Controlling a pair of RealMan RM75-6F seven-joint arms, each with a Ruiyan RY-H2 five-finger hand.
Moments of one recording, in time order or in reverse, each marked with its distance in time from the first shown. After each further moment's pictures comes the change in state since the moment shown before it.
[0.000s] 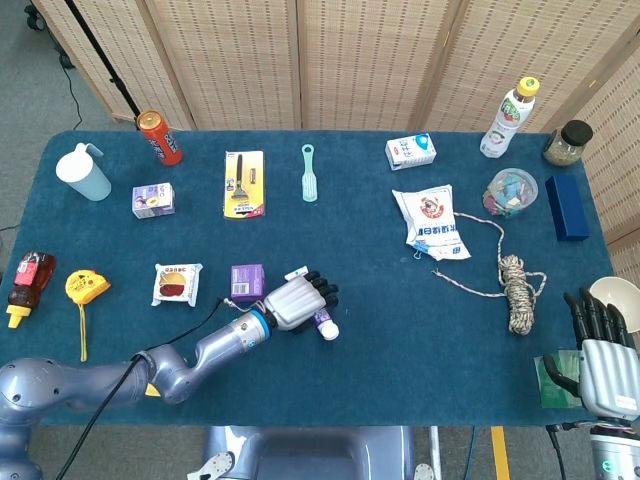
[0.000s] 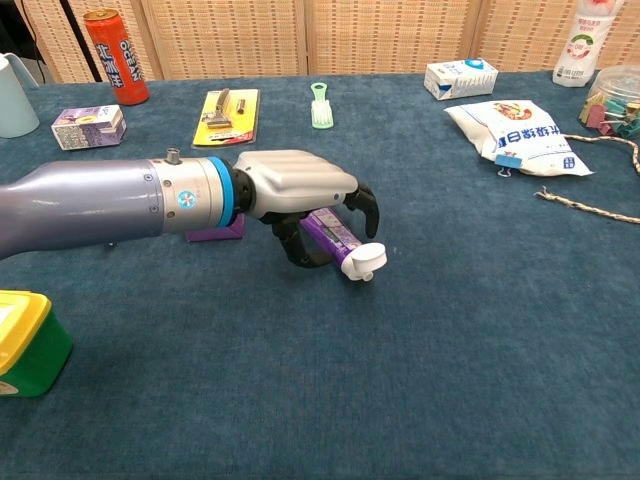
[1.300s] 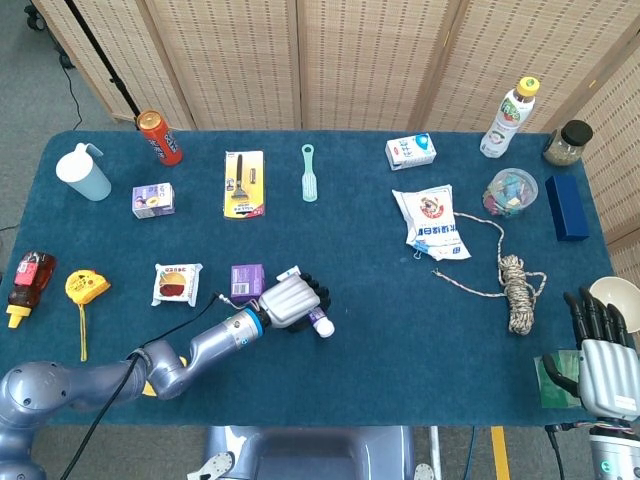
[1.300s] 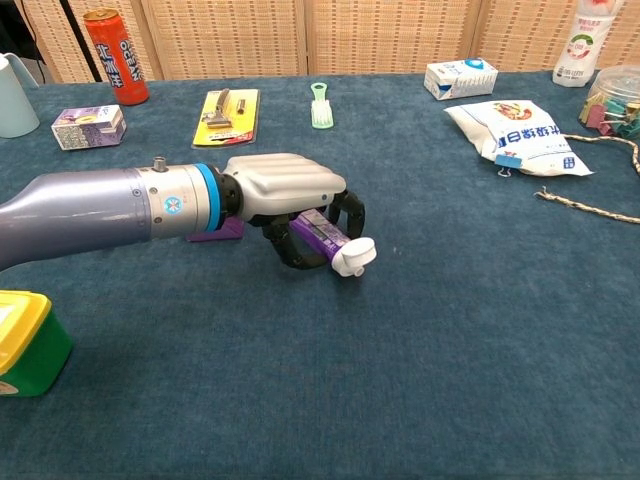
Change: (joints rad) left arm 0.019 -0.025 0.047 0.106 0.146 0.064 -0.193; right arm -0.003 0.002 0.002 -0.014 0.001 0.004 -0.014
